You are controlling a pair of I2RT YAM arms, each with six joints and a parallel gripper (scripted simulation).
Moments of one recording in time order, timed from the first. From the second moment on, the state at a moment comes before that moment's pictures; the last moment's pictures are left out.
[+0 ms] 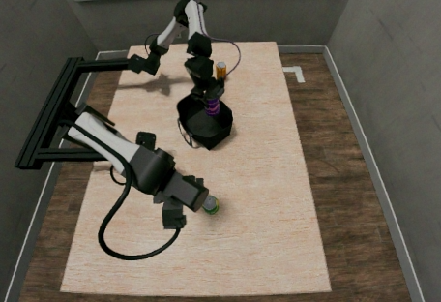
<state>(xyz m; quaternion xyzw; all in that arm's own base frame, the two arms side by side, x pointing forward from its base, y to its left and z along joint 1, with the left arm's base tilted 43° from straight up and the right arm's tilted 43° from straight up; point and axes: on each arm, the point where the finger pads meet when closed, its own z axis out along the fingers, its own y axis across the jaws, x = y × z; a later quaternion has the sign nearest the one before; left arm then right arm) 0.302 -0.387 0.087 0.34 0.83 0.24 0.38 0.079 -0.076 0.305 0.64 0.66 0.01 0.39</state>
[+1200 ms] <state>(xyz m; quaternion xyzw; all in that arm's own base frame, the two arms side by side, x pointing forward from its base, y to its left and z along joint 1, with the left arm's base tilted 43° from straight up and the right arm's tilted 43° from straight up) 0.319 -0.418 0.079 0.33 0.83 0.24 0.38 0.079 -0.076 0.305 0.64 0.66 0.01 0.39</state>
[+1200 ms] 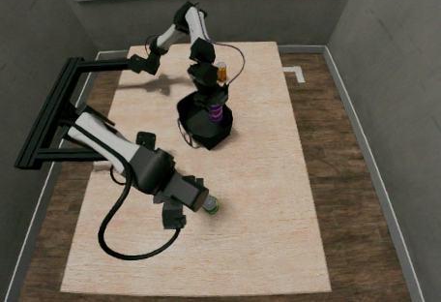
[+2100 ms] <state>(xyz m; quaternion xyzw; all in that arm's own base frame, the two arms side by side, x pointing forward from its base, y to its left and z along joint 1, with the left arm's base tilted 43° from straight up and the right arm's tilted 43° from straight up) 0.335 -0.402 0.054 0.33 0.83 0.24 0.38 0.079 -0.076 0.305 0.64 0.66 0.01 0.39</state>
